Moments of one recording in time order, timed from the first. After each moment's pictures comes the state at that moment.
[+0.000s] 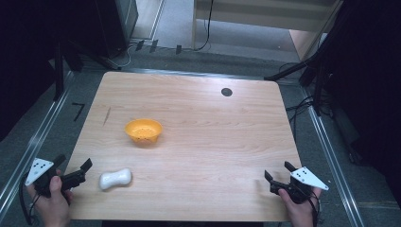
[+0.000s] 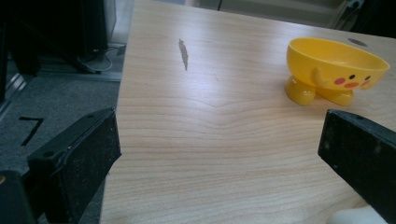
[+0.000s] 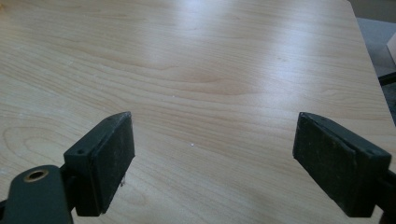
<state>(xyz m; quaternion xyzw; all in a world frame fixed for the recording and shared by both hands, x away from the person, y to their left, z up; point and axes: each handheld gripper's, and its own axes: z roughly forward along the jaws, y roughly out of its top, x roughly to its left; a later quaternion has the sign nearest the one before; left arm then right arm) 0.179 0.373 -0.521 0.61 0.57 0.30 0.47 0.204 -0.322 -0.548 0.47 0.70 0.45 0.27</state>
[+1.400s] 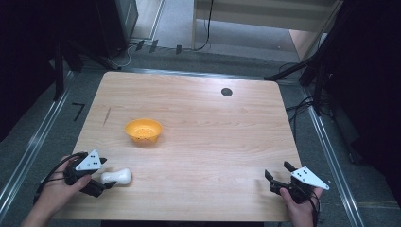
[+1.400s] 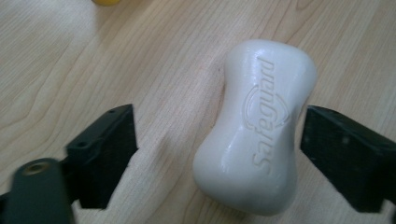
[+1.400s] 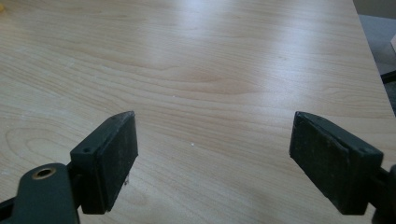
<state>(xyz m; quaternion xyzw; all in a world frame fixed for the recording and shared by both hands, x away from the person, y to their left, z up) 0.216 0.311 -0.492 0.92 0.27 0.12 0.26 0.205 -0.324 -0.548 0.47 0.70 0.46 0.27</state>
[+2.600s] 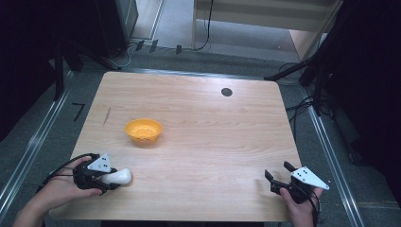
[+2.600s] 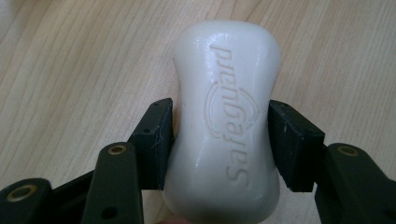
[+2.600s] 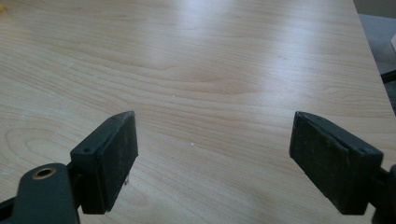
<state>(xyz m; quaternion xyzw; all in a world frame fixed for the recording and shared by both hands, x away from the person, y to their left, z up) 0.224 0.296 -0.499 0.95 0.22 0.05 0.23 0.206 -0.324 -0.548 0.47 0.70 0.46 0.27</state>
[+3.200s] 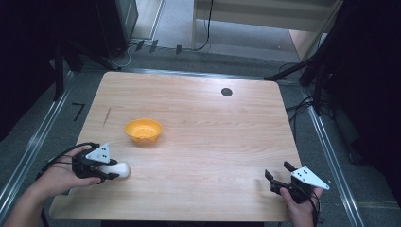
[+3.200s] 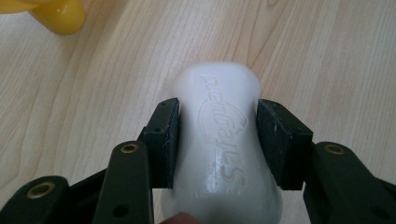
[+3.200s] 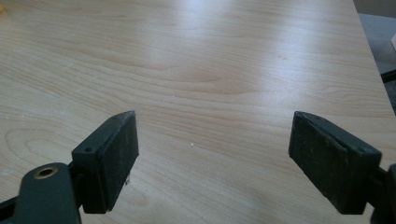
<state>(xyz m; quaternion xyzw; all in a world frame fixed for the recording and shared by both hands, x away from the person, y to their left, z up) 0.248 0.298 -0.477 0.95 0.19 0.05 0.23 0.206 -0.324 -0.548 0.48 0.70 0.46 0.27</state>
